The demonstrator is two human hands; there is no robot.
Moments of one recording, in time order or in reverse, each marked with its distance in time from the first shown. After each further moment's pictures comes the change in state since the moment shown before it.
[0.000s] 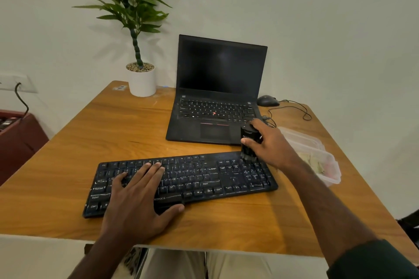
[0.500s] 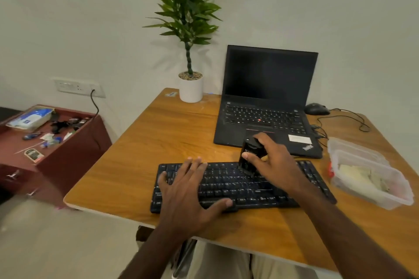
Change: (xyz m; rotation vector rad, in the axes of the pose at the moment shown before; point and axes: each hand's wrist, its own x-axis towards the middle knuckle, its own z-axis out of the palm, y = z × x) left_hand -0.014 0.003 -0.031 -0.291 0.088 -0.168; right_hand -0.015 -0.085 0.064 0.216 -0.048 -0.194
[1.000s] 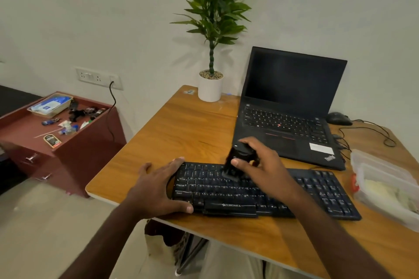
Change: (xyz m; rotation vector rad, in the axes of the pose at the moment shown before) left_hand 0.010 -0.120 -0.048 -0.018 -0.377 -0.002; right_hand 0.013 -0.057 0.045 0.307 -0.122 -0.076
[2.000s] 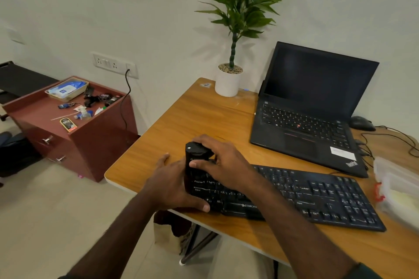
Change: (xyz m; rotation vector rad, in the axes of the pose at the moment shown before) left_hand 0.002 -0.008 0.001 -0.088 0.032 0.051; right_hand 0.052 -0.031 0.098 -0.076 -0.279 -0.155
